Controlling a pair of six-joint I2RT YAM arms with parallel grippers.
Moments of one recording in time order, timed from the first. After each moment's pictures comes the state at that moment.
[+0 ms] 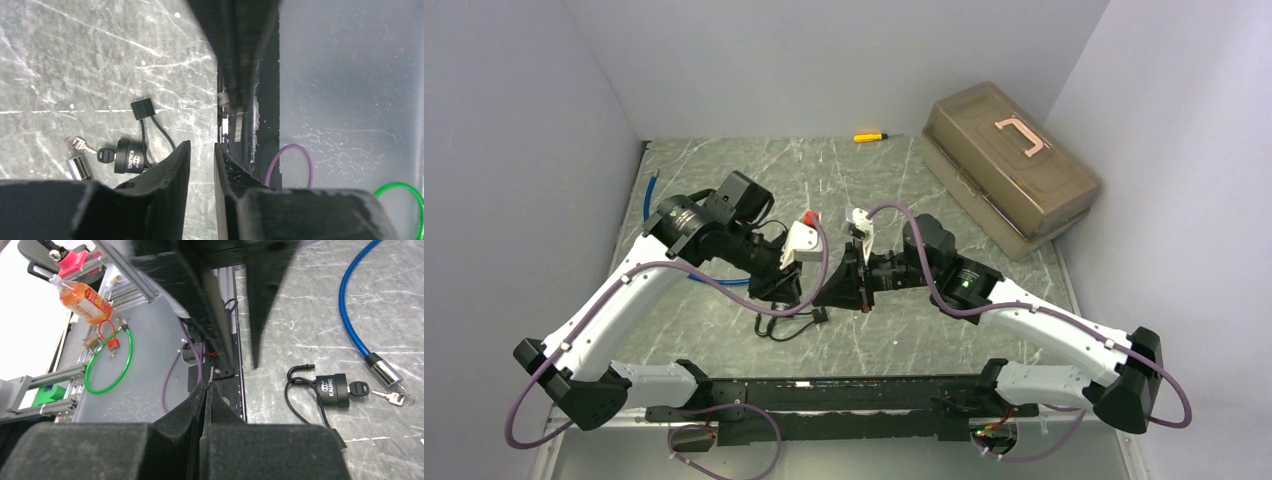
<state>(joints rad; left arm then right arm) -0.68 1.24 1.51 -1.33 0.73 0.63 0.95 1.12 0.96 0.00 -0.67 0.29</state>
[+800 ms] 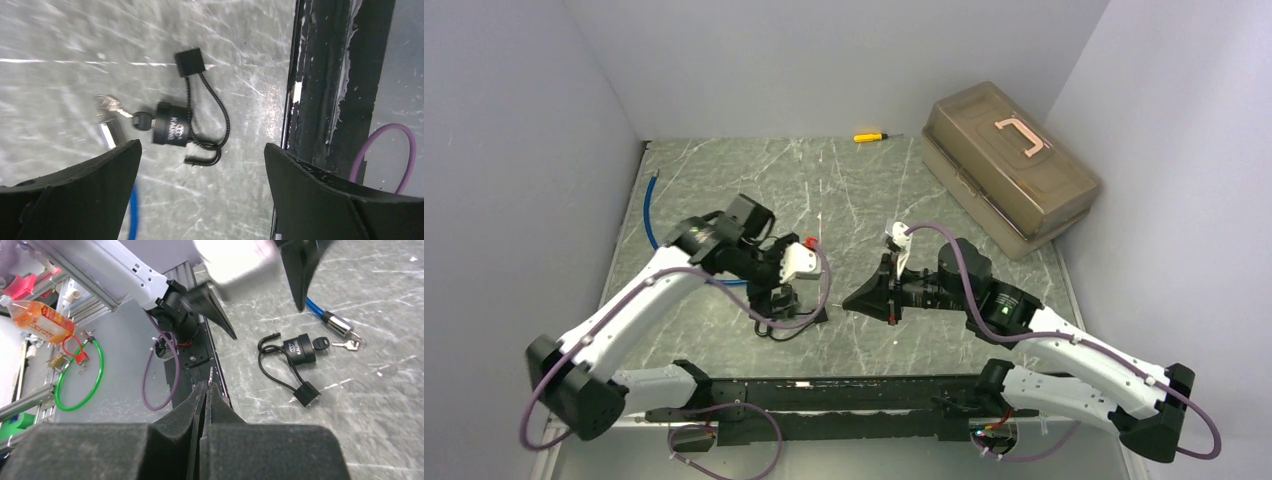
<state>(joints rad) -0.61 1.17 1.23 -1.13 0.51 0.81 0.96 0.86 0.83 -0.14 -0.45 0.31</state>
